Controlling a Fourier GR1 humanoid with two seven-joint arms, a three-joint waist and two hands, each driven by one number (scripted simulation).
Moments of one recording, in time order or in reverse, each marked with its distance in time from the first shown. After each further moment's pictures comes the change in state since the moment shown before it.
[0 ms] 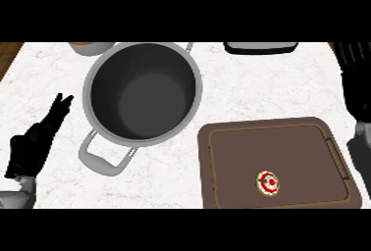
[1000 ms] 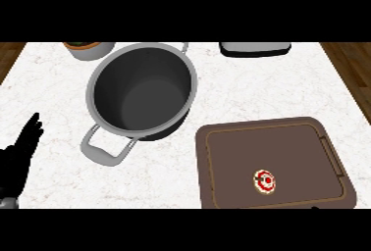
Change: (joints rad) left arm 0.142 -0.008 0.093 -0.022 0.005 0.082 0.036; right arm 0.980 -0.038 0.163 -0.331 0.661 -0.582 0.158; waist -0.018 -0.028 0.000
